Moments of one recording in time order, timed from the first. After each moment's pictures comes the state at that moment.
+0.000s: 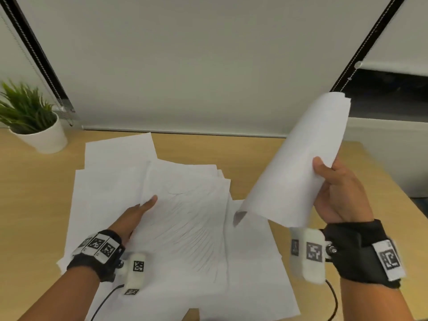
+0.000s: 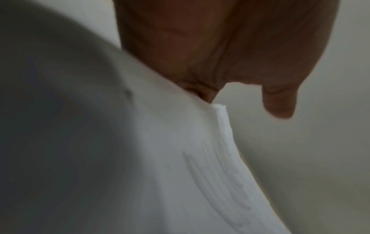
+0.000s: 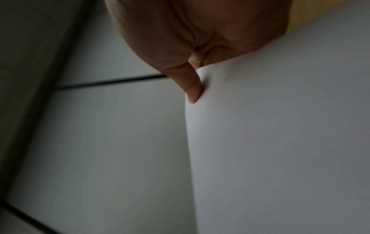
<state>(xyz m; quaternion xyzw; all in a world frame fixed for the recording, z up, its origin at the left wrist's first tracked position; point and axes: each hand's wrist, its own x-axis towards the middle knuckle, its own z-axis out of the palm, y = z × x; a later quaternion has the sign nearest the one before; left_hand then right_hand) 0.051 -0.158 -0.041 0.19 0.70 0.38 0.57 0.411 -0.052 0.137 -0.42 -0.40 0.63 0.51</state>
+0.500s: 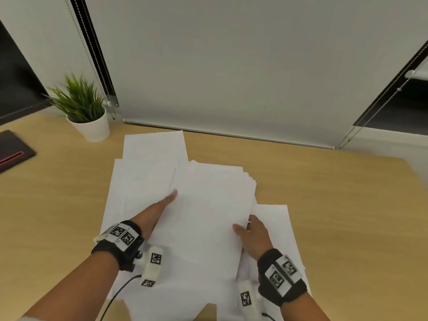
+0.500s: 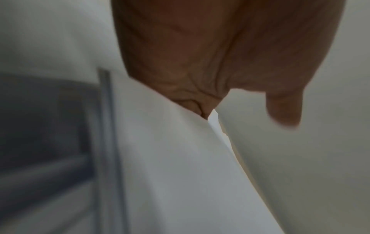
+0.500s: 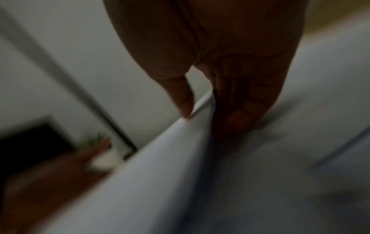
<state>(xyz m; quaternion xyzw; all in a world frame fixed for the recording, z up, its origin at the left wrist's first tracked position) 0.044 -0.181 -0.026 0.16 0.67 0.39 0.62 0.299 -0.102 -0.033 -0.61 -0.58 0.52 0.14</state>
